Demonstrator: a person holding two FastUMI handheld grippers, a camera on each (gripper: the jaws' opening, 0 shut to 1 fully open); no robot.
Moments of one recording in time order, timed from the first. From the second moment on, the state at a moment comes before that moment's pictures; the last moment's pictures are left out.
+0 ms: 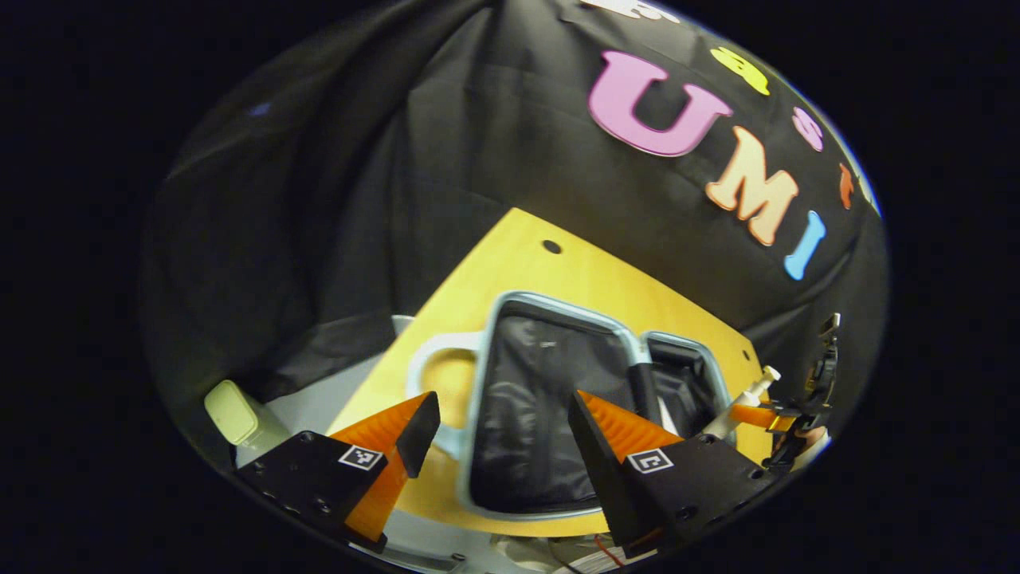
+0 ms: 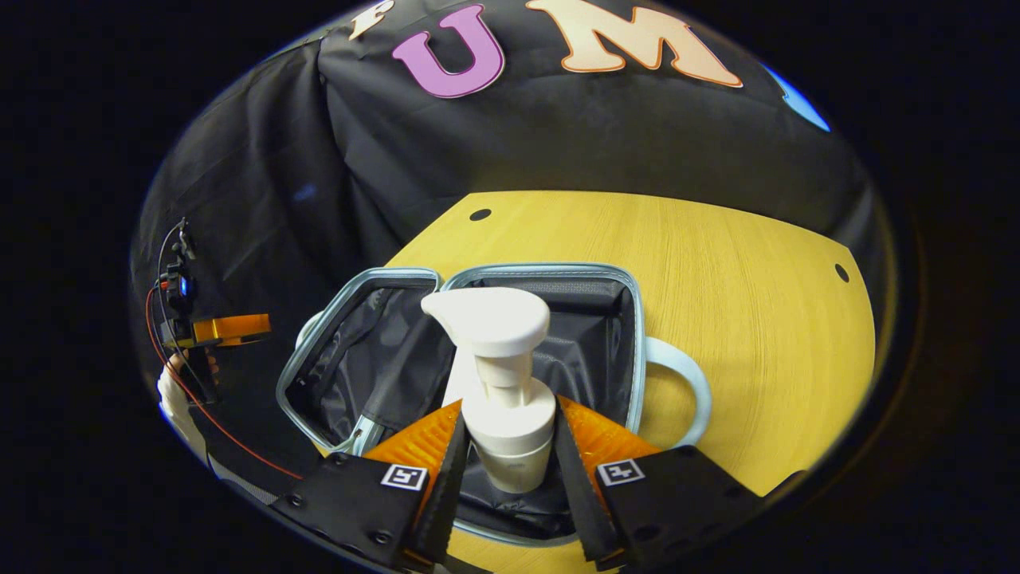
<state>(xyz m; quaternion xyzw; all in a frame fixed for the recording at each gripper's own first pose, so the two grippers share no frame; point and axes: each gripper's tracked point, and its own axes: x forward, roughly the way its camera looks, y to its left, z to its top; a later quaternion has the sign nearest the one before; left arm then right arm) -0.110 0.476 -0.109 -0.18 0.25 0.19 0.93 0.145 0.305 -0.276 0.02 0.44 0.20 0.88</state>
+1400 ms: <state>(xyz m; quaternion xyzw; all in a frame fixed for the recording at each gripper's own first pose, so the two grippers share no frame) -0.082 0.519 -0.179 -0.37 0.19 0.19 0.89 0.063 0.206 -0.124 0.07 0.22 0.10 0.97</state>
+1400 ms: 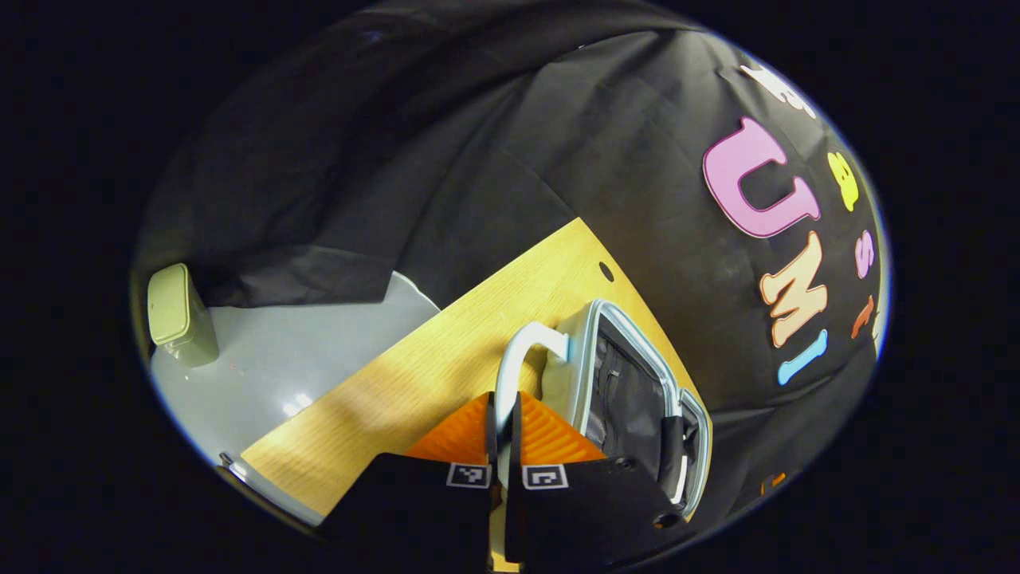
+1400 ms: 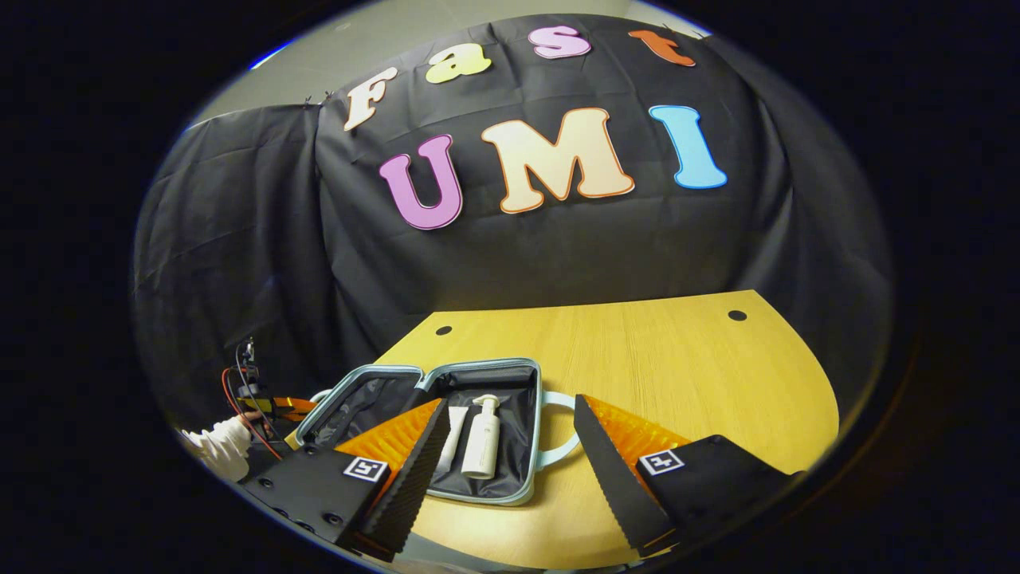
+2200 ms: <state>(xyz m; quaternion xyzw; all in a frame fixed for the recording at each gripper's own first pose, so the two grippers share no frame) -0.046 0.367 0.033 -0.10 0.11 0.17 0.97 0.043 0.167 -0.109 0.04 0.19 0.11 0.97</state>
